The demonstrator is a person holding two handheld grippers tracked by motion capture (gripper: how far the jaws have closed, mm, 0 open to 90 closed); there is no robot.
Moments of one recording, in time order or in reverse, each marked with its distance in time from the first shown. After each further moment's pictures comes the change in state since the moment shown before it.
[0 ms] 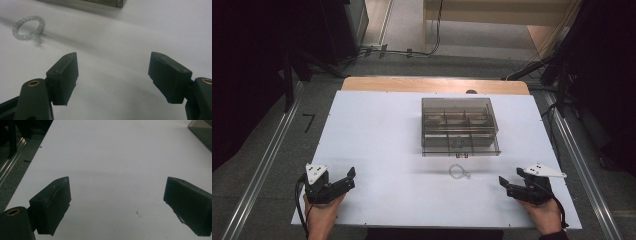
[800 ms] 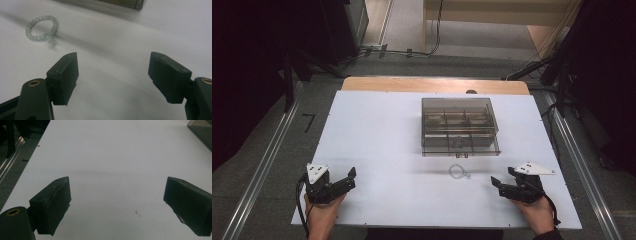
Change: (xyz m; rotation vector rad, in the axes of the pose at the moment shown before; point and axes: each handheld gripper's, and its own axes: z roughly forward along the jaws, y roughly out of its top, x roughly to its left) left arm 0.000 0.000 0.002 0.009 -0.005 0.000; right arm 0.015 0.006 0.012 0.016 0.037 -0.033
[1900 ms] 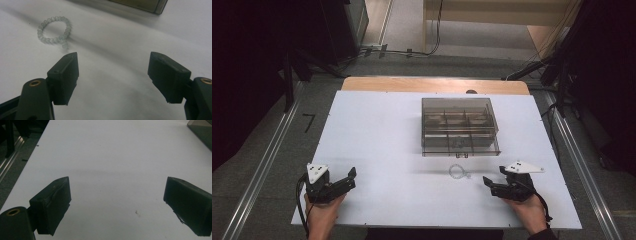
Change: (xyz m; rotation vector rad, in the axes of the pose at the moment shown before) left arm 0.000 0.000 0.001 0.002 -0.004 0.001; right arm 0.016 0.008 0.012 0.011 0.035 -0.040
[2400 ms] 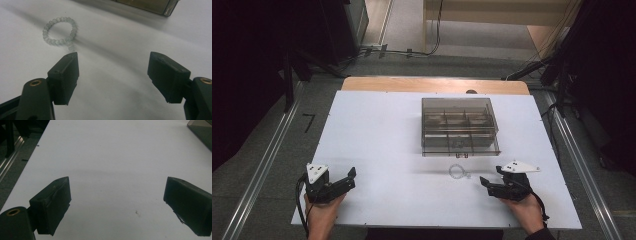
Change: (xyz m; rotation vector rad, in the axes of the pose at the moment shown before) left arm 0.001 0.000 0.000 0.000 0.001 0.000; right arm 0.006 0.003 0.004 0.003 0.012 -0.013
